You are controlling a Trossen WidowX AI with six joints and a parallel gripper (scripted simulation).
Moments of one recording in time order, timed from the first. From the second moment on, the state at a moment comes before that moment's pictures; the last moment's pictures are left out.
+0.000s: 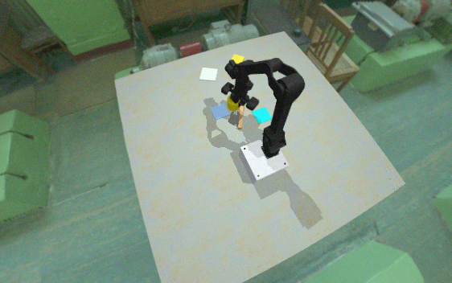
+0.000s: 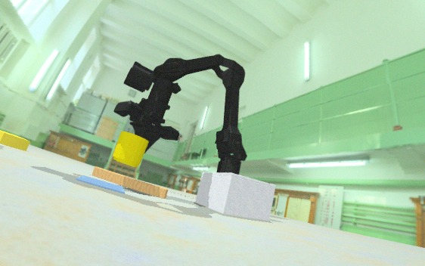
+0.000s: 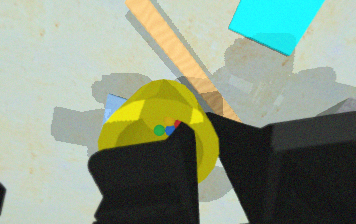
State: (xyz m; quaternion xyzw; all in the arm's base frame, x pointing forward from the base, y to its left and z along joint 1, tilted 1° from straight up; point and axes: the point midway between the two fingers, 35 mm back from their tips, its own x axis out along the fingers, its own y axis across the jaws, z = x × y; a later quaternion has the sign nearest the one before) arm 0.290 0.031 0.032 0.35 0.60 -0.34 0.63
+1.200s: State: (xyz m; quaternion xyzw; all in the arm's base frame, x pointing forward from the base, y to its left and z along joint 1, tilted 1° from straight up) arm 0.256 -0.040 0.034 0.35 0.60 -0.35 0.63
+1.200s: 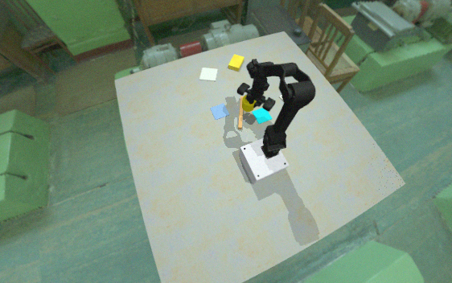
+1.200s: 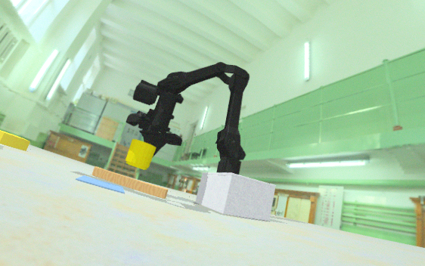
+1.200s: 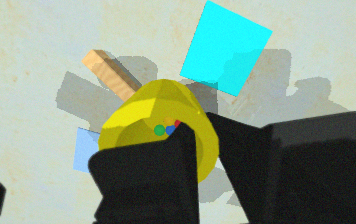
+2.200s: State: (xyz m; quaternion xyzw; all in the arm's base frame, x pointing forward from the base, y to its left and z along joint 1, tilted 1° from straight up) arm 0.229 -0.090 0.034 0.35 0.60 -0.35 0.63
